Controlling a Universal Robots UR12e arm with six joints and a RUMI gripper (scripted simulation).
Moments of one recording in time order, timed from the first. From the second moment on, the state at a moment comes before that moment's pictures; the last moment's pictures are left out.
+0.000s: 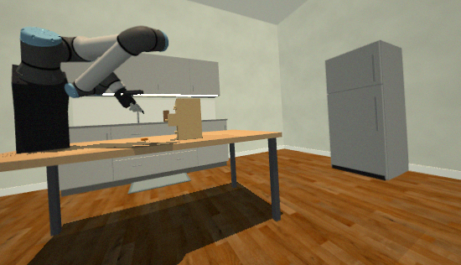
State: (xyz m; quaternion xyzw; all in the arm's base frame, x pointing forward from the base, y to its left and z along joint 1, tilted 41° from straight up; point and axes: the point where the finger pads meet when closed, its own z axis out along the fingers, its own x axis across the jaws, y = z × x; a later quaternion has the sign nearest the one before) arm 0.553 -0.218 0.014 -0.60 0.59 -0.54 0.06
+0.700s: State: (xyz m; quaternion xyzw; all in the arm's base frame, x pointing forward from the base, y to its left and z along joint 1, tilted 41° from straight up) arm 0.589 -0.252 -0.002 -0.56 0.45 -0.67 0.20
